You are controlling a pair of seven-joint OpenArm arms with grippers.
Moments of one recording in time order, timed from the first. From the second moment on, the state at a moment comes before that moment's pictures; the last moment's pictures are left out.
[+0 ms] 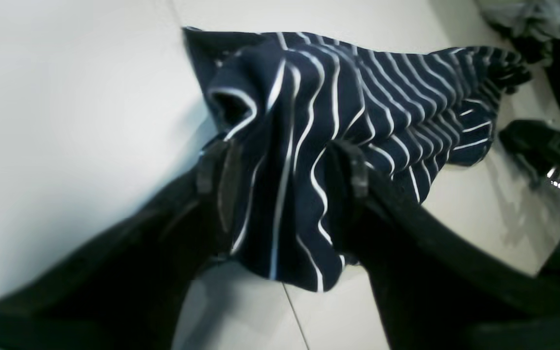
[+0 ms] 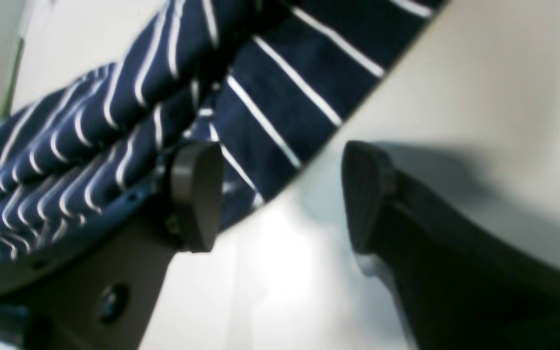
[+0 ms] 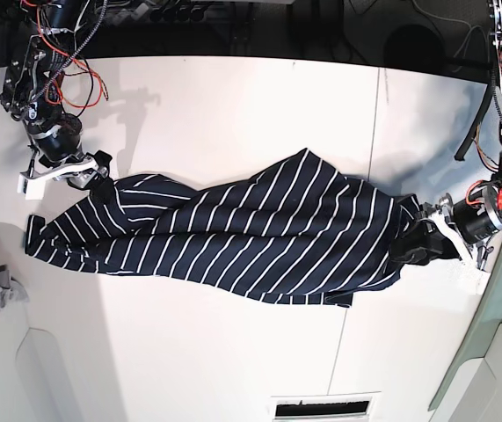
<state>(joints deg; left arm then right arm) -6.4 -29.4 -7.0 72.3 -51.1 -37.7 40.5 -0.8 1.9 27.4 65.0 29.4 28.2 -30.5</state>
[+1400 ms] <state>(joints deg) -6.4 -34.1 -6.1 84.5 -44.6 -36.4 36.3 2.5 7.2 16.0 89.9 21.9 27.6 -43.6</state>
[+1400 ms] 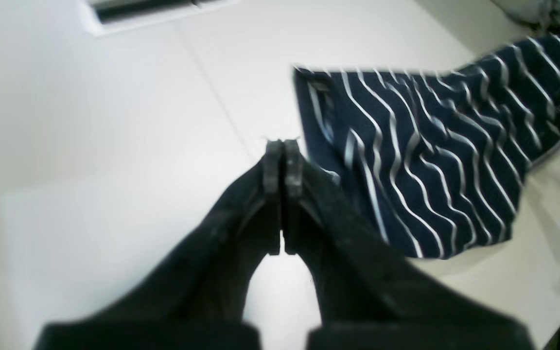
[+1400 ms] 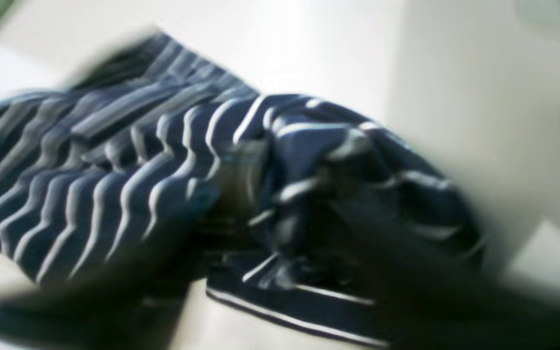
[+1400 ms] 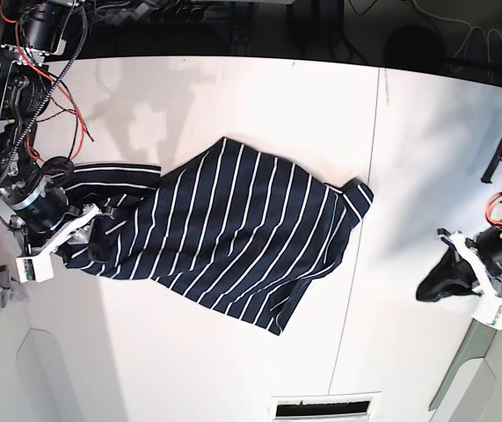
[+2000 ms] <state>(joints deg) -6.3 -24.0 3.5 69.6 -32.9 -30.8 27.8 -7.3 4.7 16.0 85.5 22.6 27.9 -40.1</state>
